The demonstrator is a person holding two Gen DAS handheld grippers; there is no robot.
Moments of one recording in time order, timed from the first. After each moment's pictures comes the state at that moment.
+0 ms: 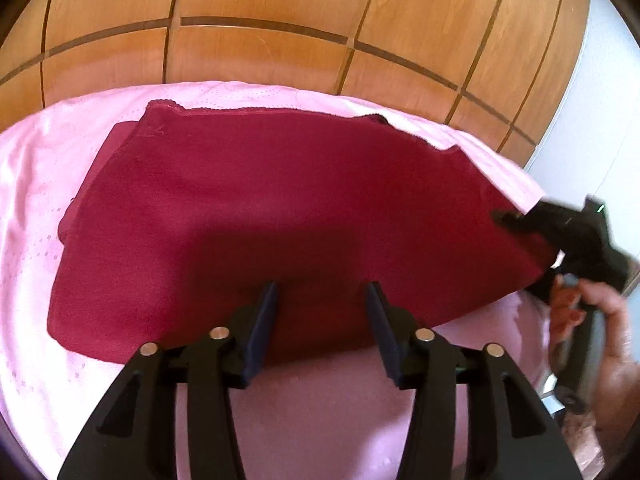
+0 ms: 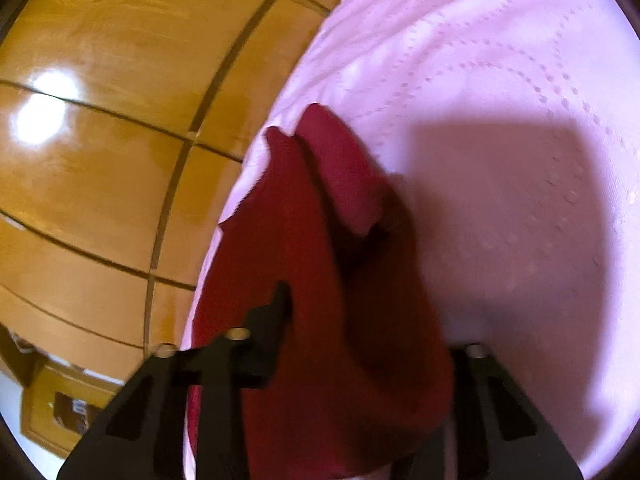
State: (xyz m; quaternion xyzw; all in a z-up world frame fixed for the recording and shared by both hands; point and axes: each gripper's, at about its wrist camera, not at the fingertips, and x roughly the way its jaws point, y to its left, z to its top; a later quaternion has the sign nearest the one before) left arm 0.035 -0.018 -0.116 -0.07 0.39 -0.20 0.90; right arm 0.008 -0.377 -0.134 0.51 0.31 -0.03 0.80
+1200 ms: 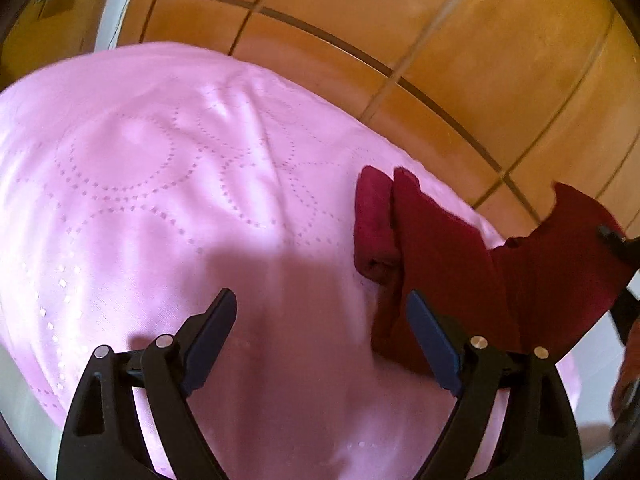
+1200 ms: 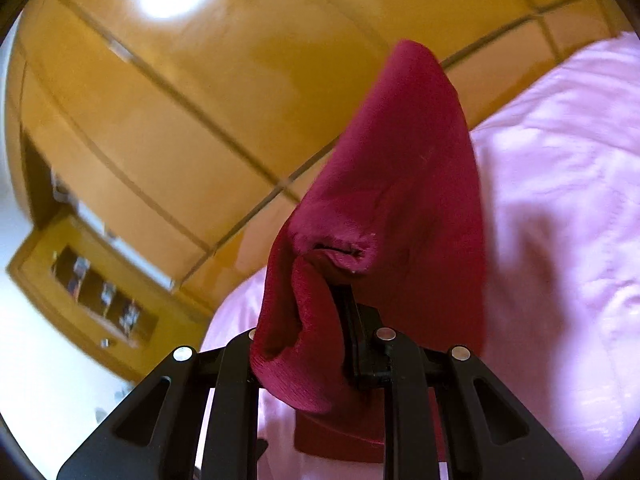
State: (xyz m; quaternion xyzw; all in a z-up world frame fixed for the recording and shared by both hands) left arm 0.011 0.175 -0.124 -0.28 0.35 0.00 0.90; right arm 0.037 -0.185 0.020 0.32 0.31 0.17 0.88
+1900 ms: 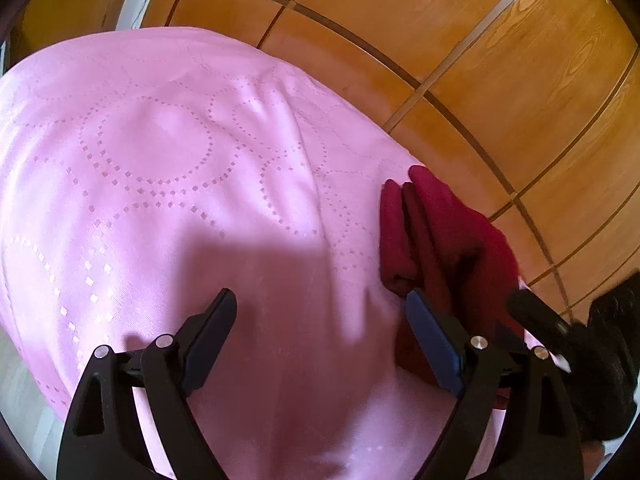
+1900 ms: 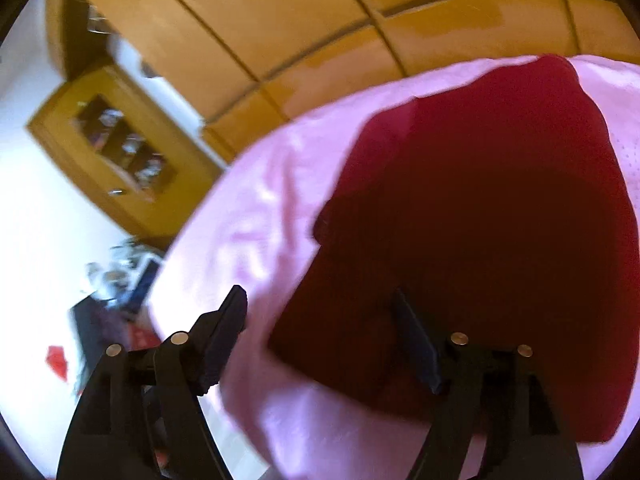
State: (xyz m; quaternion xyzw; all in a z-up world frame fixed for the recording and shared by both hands) left arm 0.002 0.196 -0.127 -0.32 0.35 0.01 0.88; right arm 0.008 -0.049 -0.070 0.17 0.43 0.33 0.82
